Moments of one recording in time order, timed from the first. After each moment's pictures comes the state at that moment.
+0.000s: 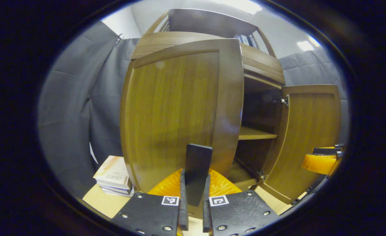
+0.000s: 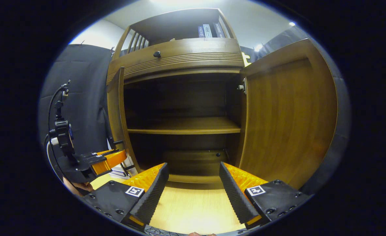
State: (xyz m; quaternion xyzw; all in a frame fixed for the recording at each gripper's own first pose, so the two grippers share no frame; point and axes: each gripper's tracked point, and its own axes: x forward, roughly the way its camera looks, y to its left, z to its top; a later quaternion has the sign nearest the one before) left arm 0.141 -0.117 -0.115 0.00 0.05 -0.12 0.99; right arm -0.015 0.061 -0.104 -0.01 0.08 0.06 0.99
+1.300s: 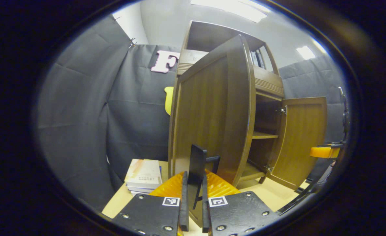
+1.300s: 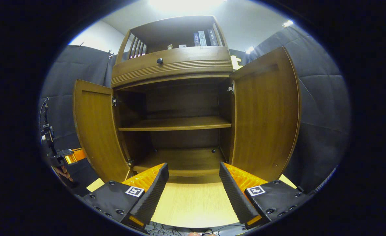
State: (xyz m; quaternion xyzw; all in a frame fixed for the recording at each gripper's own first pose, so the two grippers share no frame) left arm 0.067 0.052 -0.100 0.00 0.02 -0.12 0.99; right arm -0.077 0.057 -0.107 0.00 0.07 0.03 1.00
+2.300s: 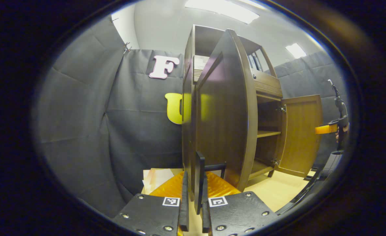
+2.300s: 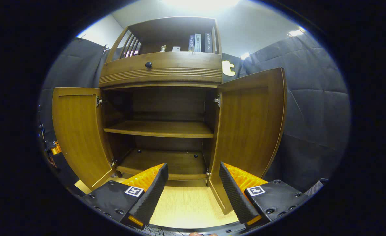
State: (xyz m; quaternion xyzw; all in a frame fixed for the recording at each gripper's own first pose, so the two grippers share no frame) left arm 0.087 0.139 -0.086 0.03 0.00 -0.16 0.99; right arm -0.073 0.018 -0.067 -0.04 0.07 -0.03 1.00
